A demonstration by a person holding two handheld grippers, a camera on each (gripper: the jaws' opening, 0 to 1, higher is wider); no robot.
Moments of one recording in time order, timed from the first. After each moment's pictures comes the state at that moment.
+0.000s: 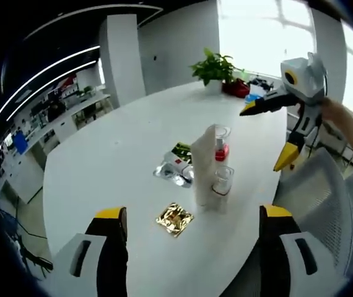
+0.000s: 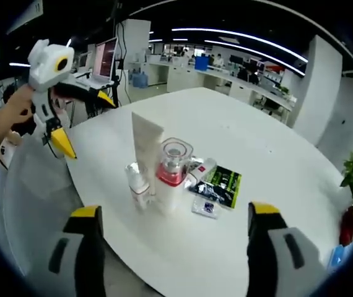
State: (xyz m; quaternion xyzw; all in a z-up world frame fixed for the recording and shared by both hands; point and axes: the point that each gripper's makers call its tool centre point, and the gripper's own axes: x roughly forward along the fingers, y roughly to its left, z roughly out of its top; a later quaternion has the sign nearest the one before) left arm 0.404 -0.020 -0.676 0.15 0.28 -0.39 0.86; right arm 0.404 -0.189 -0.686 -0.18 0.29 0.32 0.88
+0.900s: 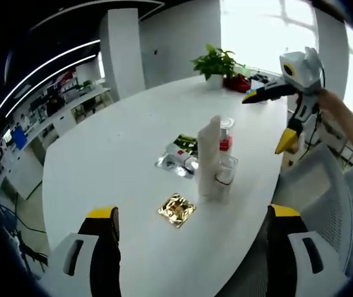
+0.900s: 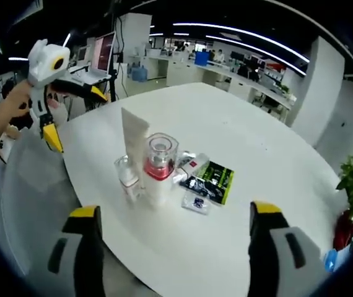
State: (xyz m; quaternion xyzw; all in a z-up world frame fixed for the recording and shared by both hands) left arm 0.408 -0.004 -0.688 0.15 0.30 -0.40 0.85; right arm 0.412 -0.206 -0.685 -0.21 0.31 0.32 0.87
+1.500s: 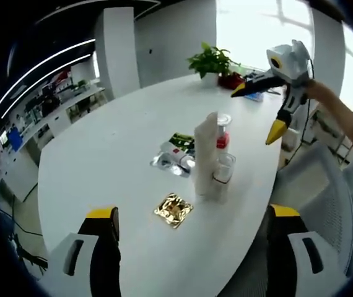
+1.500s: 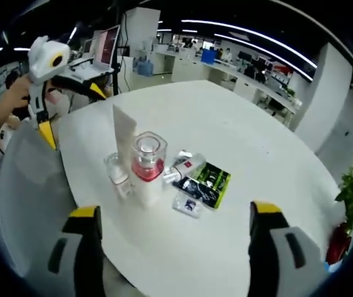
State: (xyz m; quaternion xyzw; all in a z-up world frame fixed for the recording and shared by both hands) left arm 0.409 -0.009 -0.693 0.15 0.30 -0.41 0.85; right arm 0.435 -0.214 -0.687 -0.23 0.31 0.34 0.86
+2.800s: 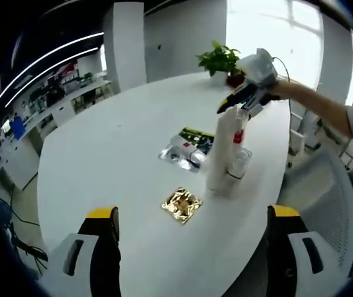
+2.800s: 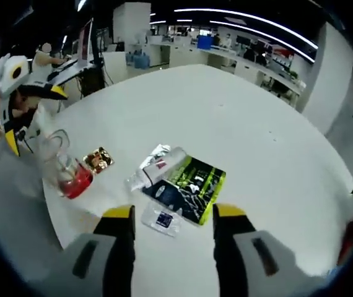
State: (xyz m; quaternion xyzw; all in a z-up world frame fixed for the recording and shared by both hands) left arm 0.422 0.007 -0.708 0.13 0.32 -0.39 0.86; right arm 0.515 -0.220 -0.744 -0.18 0.36 0.34 0.85
